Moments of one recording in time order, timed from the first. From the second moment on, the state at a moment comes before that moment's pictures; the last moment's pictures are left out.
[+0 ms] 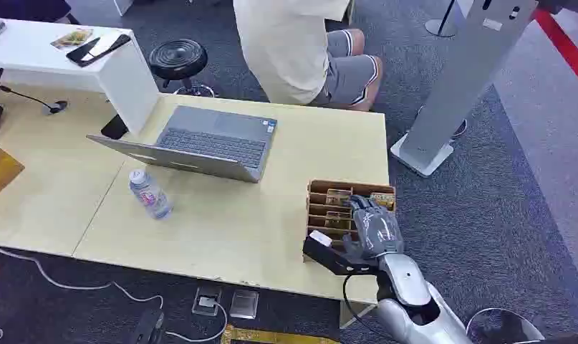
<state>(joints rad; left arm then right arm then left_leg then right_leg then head) -0.12 0.09 -1.06 -0.23 1.27 0.23 -0.30 -0.36 -0.19 0.85 -1.38 0.93 -0.06 0.45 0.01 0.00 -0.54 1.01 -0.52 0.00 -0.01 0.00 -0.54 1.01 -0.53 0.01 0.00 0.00</state>
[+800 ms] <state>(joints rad) -0.12 0.09 -1.06 -0.23 1.26 0.23 -0.30 -0.37 -0.18 0.85 -1.37 0.95 -0.07 0.46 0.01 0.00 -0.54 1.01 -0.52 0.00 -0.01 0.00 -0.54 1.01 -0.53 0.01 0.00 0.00</state>
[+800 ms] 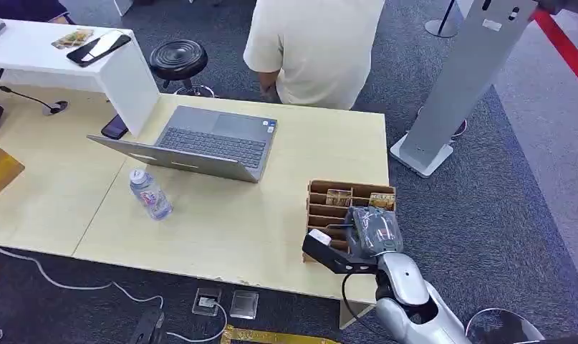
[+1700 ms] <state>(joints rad) -0.12 0.09 -1.07 -0.23 1.25 0.23 -0.32 -0.37 -0.18 0.84 -1.37 0.95 -0.08 0.47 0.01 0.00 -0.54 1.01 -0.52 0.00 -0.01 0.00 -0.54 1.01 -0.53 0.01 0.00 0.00</state>
